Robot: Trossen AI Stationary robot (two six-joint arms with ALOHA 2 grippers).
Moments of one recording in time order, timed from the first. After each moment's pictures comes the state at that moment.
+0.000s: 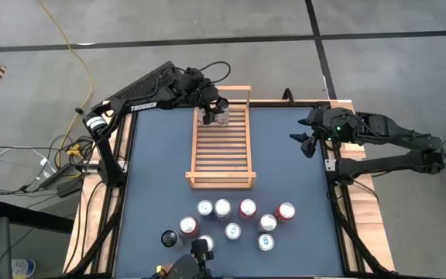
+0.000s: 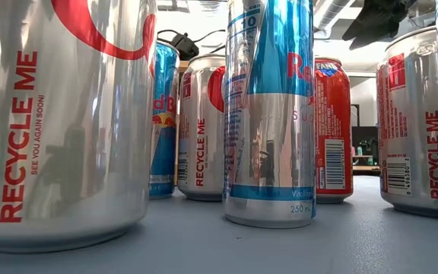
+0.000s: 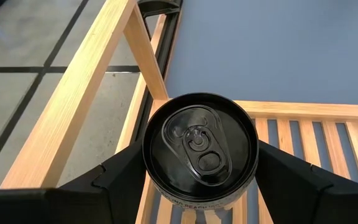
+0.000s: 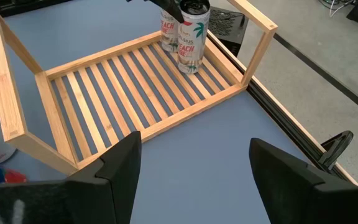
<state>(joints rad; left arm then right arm) 0.70 1.82 1.32 -0.04 0.33 0.41 -0.19 0.79 1.05 -0.94 0.31 0.20</state>
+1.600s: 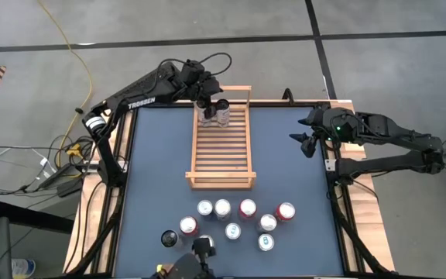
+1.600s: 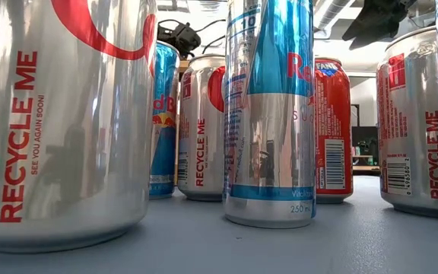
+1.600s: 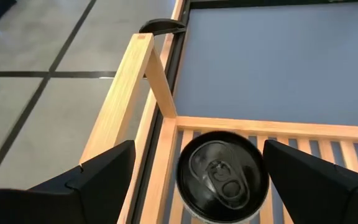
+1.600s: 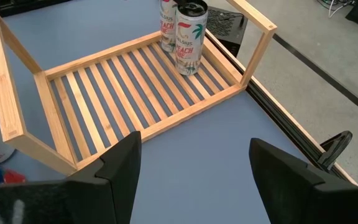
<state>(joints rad) 0.69 1.82 1.45 -0.17 0.34 0.41 -0.19 0.79 1.05 -0.94 0.32 0.20</state>
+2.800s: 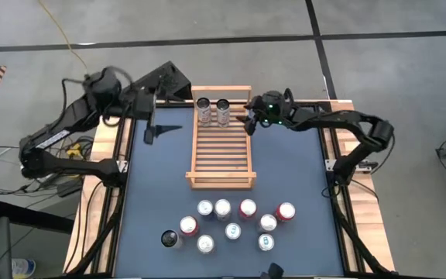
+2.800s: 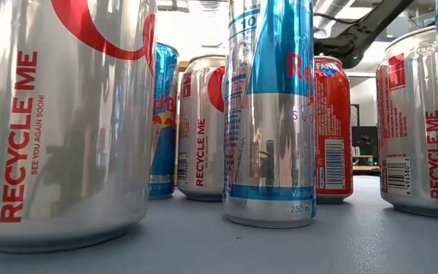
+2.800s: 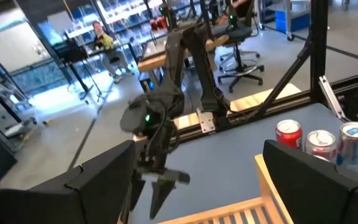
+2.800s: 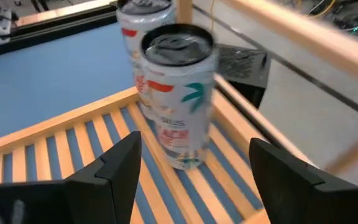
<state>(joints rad) 0.43 0.99 1.31 -0.37 0.40 0.35 -0.55 1.60 0.90 0.24 -0.06 0.01</state>
